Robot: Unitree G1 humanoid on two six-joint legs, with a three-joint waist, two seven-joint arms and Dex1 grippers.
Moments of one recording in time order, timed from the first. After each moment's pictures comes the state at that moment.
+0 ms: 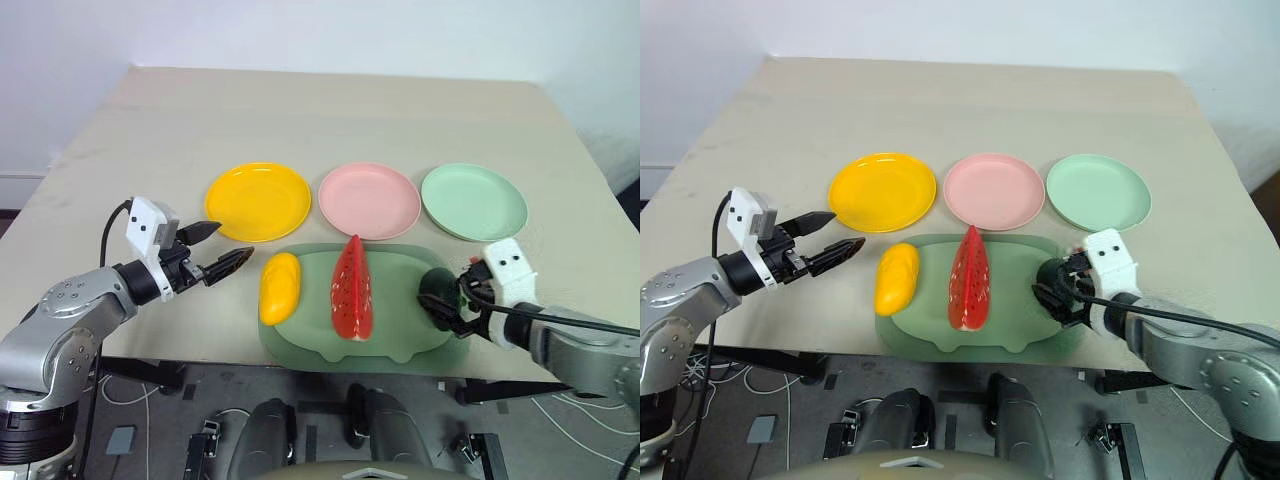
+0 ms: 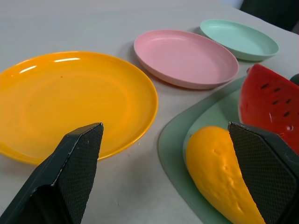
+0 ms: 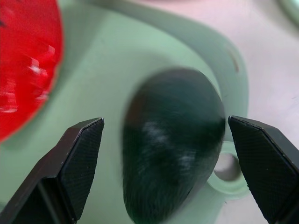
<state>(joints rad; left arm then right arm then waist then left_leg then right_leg) -0.13 0.71 0.29 -0.43 -0.72 0.71 -0.65 -0.06 -0.84 -0.18 -0.66 1.20 1.18 -0.23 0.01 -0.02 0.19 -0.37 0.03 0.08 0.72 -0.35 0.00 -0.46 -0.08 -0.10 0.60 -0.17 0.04</state>
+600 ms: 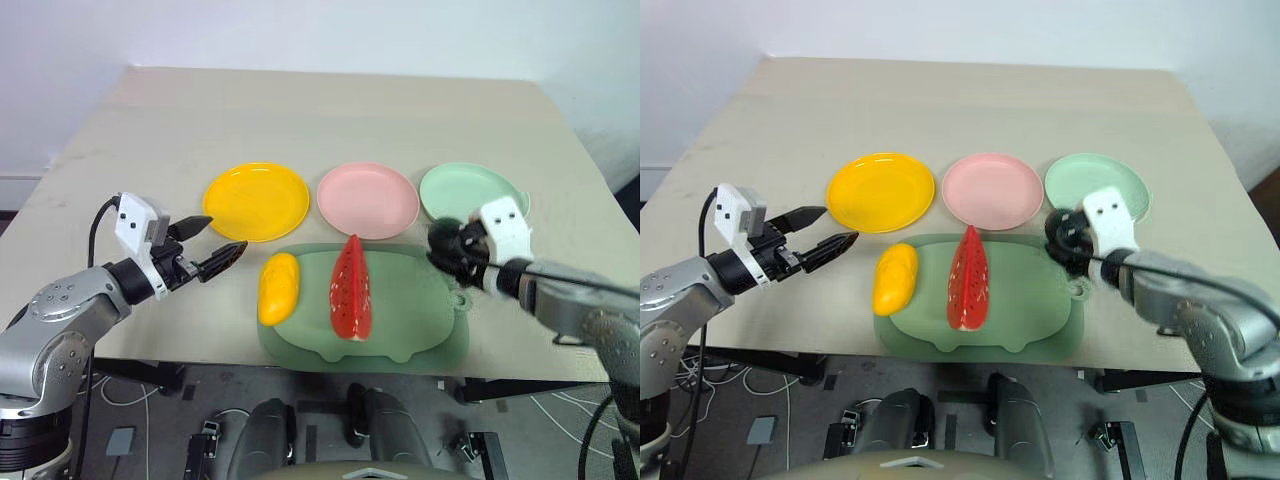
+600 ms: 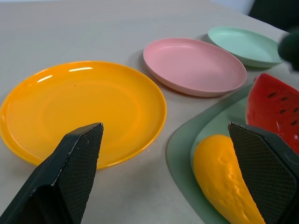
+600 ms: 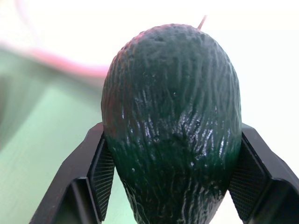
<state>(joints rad) -0.11 0.71 0.33 -0.47 -0.73 0.72 -0.61 -0.45 -0.86 -0.06 -0.36 0.80 1.09 0.05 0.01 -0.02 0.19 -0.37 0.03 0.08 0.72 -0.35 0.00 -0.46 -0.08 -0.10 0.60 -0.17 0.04</state>
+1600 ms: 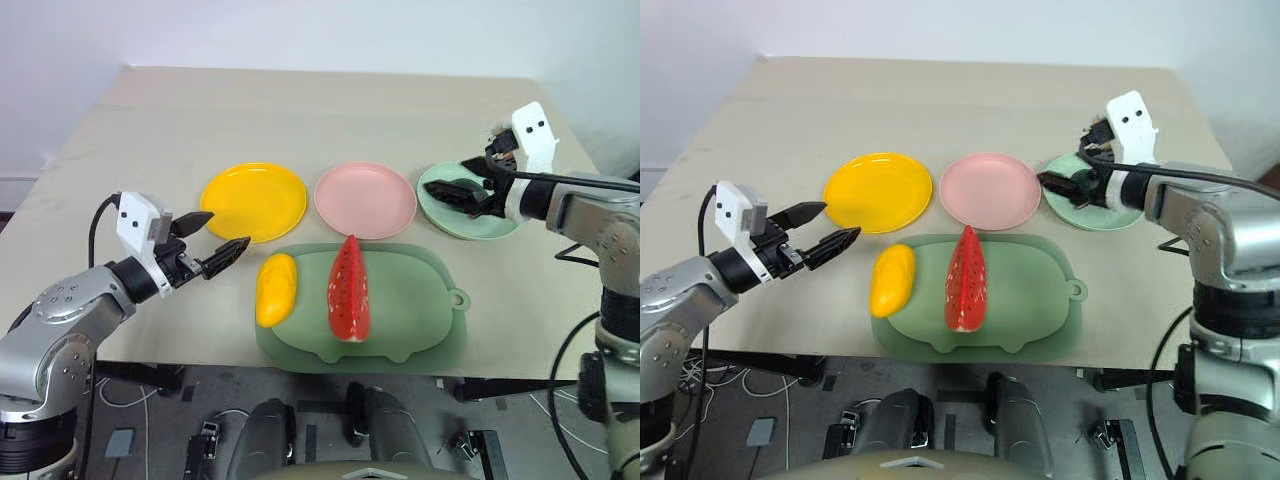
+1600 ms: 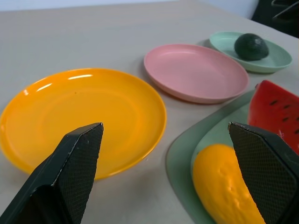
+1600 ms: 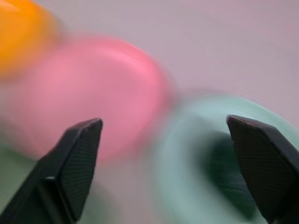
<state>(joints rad) -0.11 0.69 0.33 -0.49 -0.73 0.71 -0.58 -0.71 -0.74 -0.18 -0.27 0.53 1.24 0.55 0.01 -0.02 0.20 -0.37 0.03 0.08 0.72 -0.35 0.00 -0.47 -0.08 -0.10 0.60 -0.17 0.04</state>
